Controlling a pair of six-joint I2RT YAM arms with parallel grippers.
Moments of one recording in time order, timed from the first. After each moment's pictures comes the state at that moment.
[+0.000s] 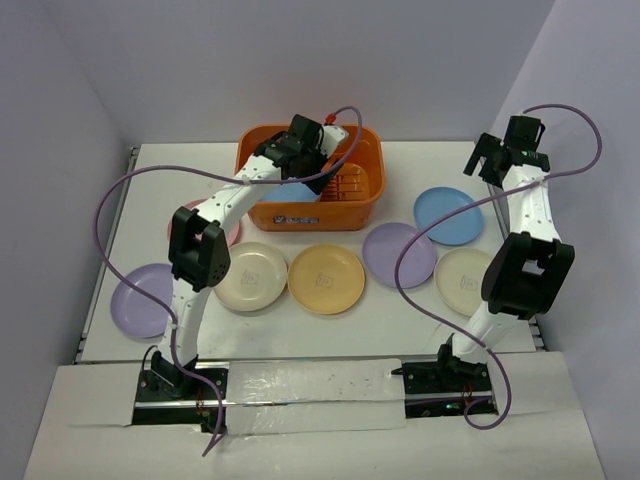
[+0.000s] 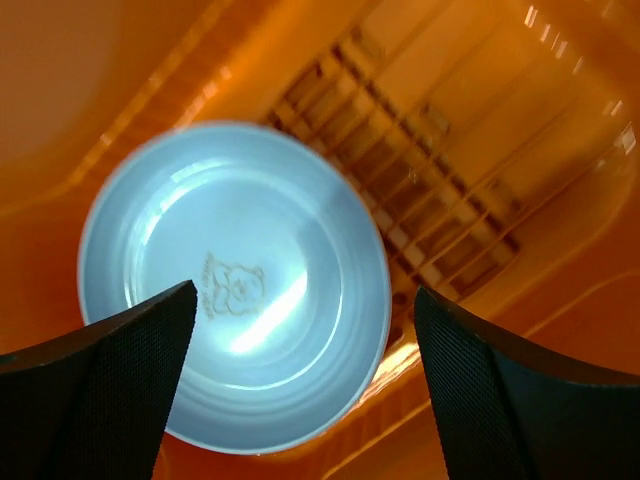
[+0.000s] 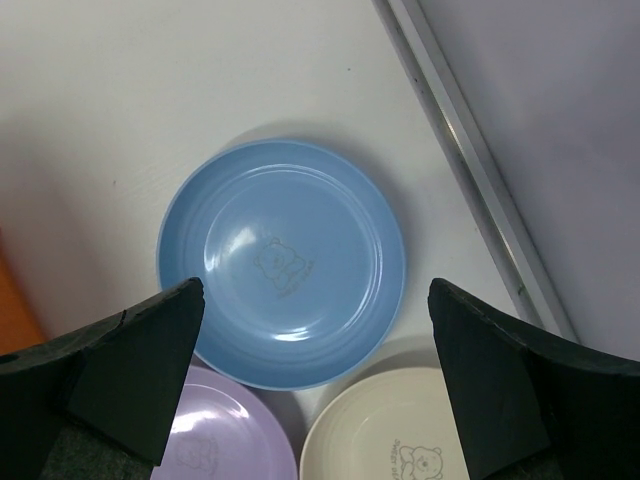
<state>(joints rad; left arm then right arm) -0.61 2.23 2.15 -0.70 -0.05 0.27 -0.30 1.72 1.58 -0.64 0.06 0.17</state>
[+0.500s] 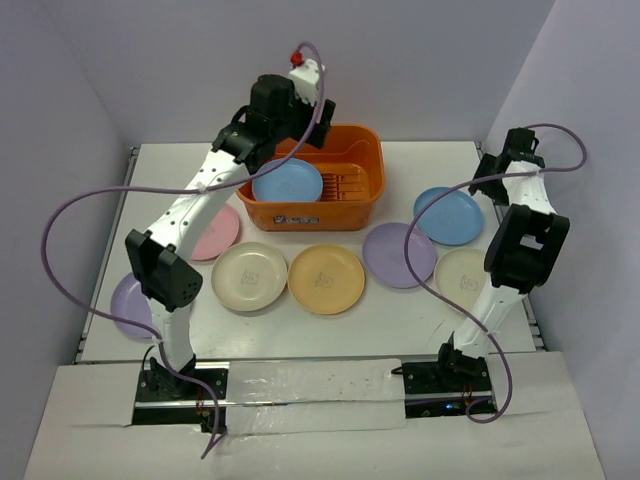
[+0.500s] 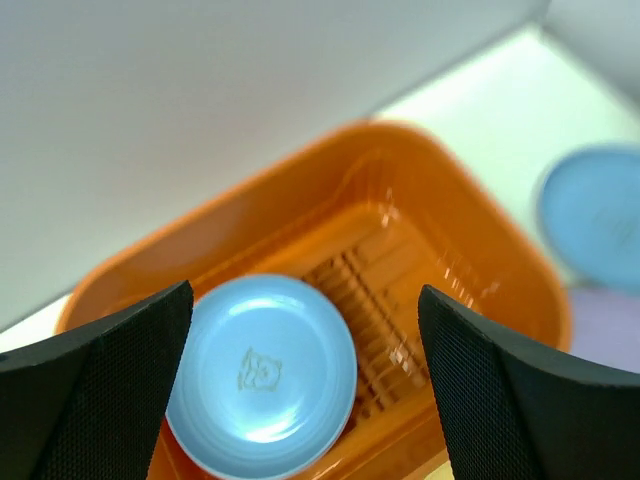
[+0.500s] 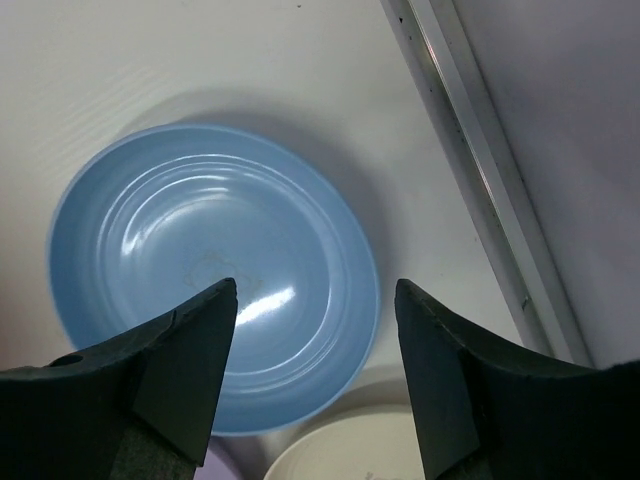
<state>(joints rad) -0.60 1.96 2.15 -0.48 -0.05 0.08 -0.36 1.96 1.65 -0.67 0.02 0.12</state>
